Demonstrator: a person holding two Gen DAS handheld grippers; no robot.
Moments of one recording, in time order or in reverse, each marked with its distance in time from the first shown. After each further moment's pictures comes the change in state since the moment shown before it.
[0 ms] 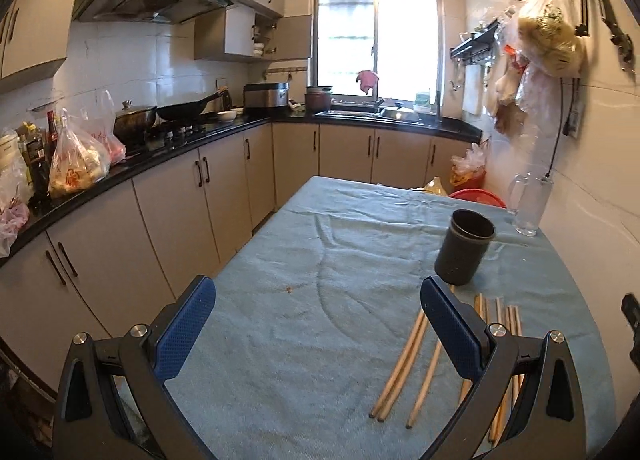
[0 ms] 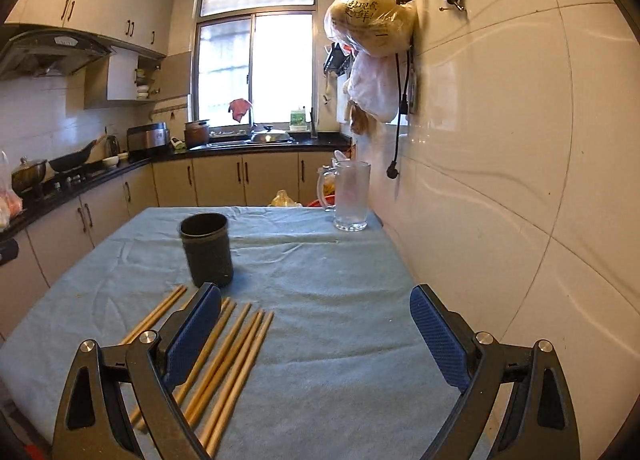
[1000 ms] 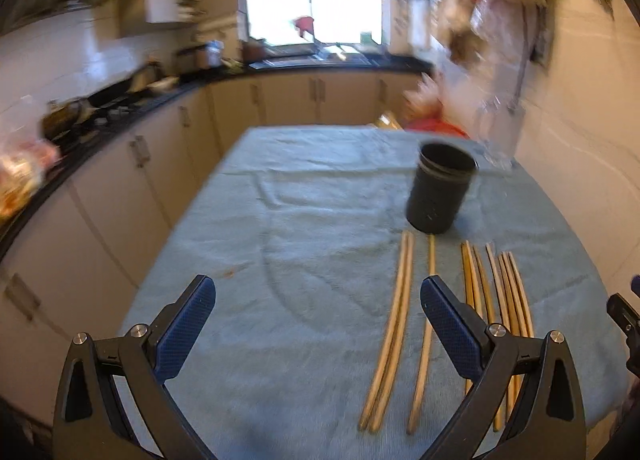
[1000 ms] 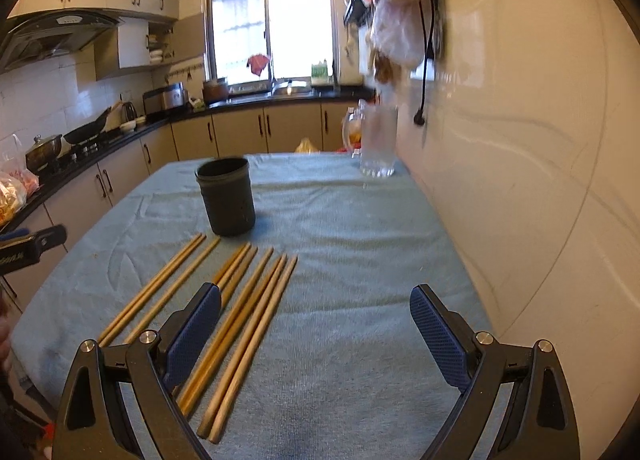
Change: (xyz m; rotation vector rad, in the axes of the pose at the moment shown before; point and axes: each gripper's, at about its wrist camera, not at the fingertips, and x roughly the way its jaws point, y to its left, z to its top) left arm 0.101 -0.036 -0.004 0.180 0.234 -0.195; right arm 0.042 -0.004 -0.027 0.007 0.199 0.094
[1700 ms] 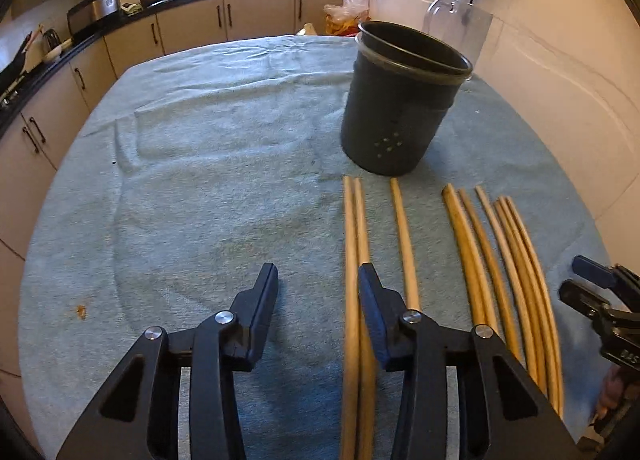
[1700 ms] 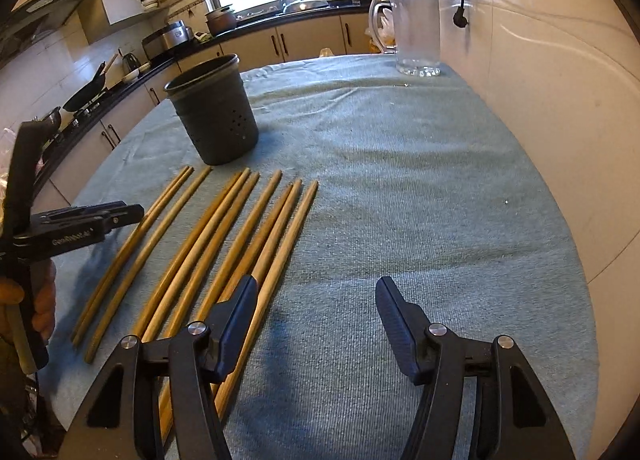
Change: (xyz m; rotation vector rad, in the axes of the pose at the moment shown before) left arm 0.126 -0.040 0.001 0.129 0.260 -0.265; right arm 0.112 0.000 -0.017 0.063 0.301 0.131
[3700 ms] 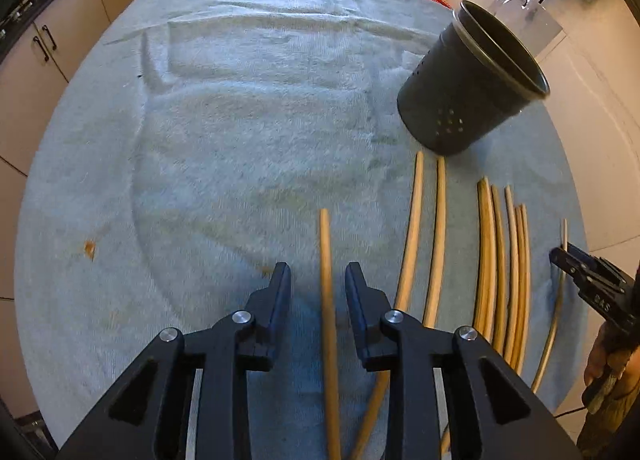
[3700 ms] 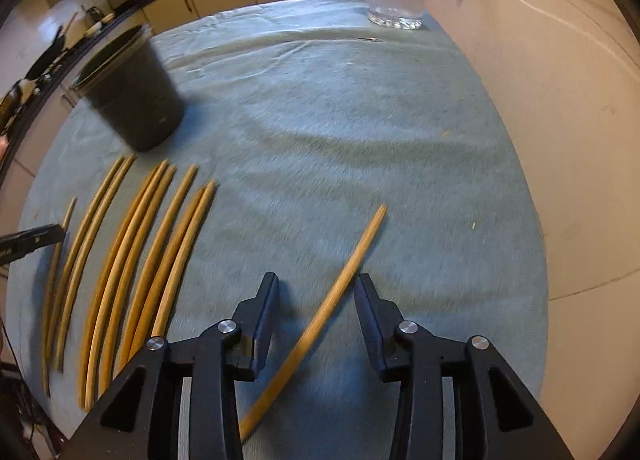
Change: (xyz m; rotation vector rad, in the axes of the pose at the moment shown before) left arm 0.007 0.037 0.015 -0.229 0.276 -0.017; right arm 0.042 -0.040 0.052 -0.009 0.279 -0.103
